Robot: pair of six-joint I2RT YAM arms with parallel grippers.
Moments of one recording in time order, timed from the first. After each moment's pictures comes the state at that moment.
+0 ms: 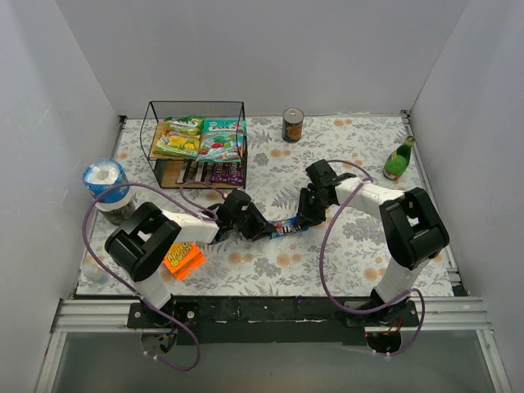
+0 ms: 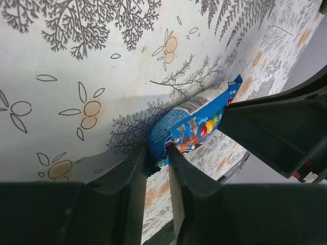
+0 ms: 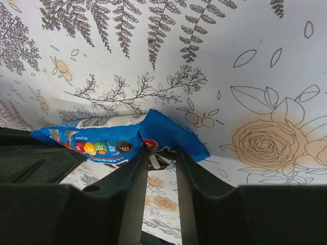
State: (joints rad) left arm -0.72 1.69 0.70 0.25 0.19 -1.27; right arm 0.52 1.73 1.03 -0.51 -0.26 0.63
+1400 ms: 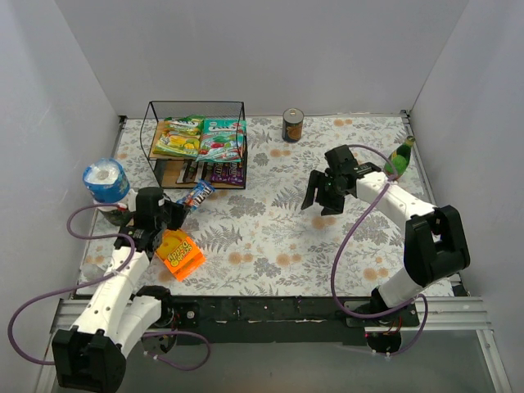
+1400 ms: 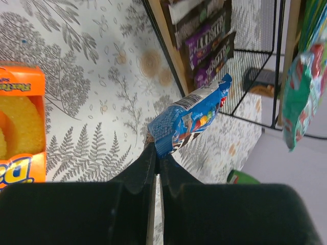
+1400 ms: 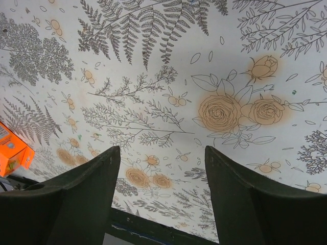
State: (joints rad) left arm -0.17 0.84 0.60 -0.42 -0.06 -1.27; right arm 0.41 1.56 1.10 -0.66 -0.21 0.60
